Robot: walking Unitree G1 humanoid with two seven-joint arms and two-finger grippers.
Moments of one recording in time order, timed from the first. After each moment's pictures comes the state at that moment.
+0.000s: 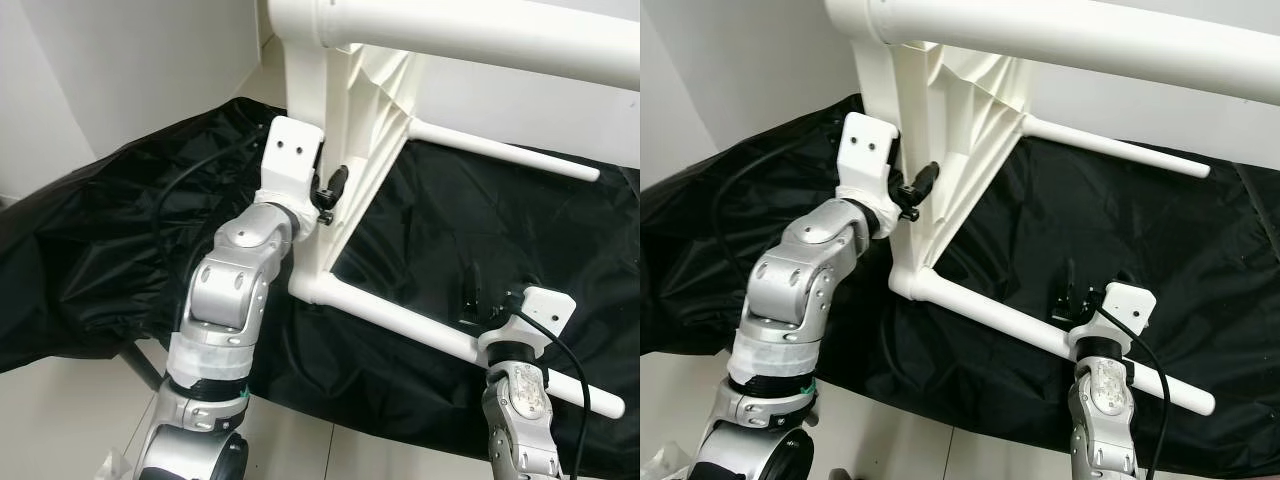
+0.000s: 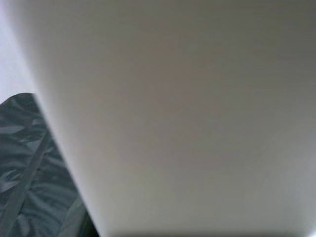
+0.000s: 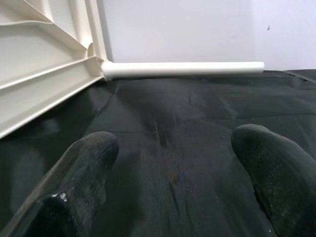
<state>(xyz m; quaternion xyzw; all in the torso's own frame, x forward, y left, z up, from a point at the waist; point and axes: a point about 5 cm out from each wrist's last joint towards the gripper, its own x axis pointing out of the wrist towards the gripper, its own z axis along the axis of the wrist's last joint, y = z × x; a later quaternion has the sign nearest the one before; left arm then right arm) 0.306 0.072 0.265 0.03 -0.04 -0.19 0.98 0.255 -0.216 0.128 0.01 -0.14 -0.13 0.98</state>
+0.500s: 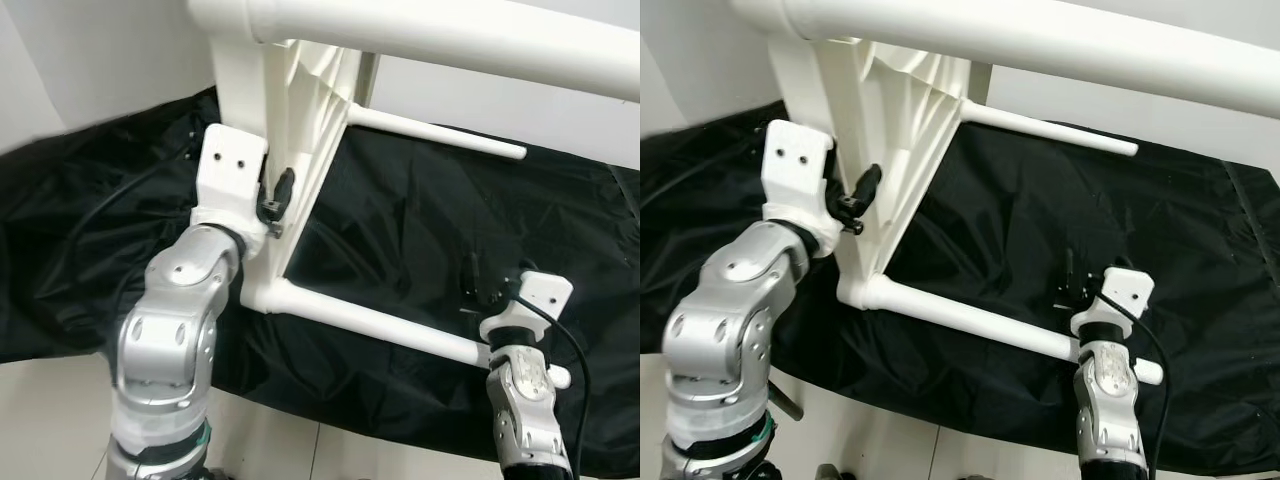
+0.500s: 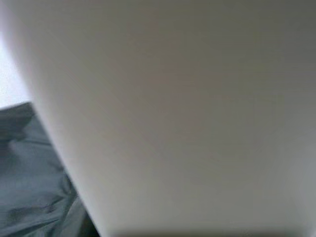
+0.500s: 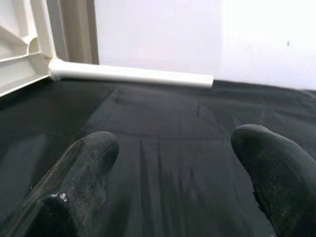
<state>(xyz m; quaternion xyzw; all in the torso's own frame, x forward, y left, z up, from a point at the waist) 0.268 0.112 0.272 0.07 -0.06 -0.11 0.99 0.277 -0.223 0.139 -0.01 -0.14 -0.10 0.98</state>
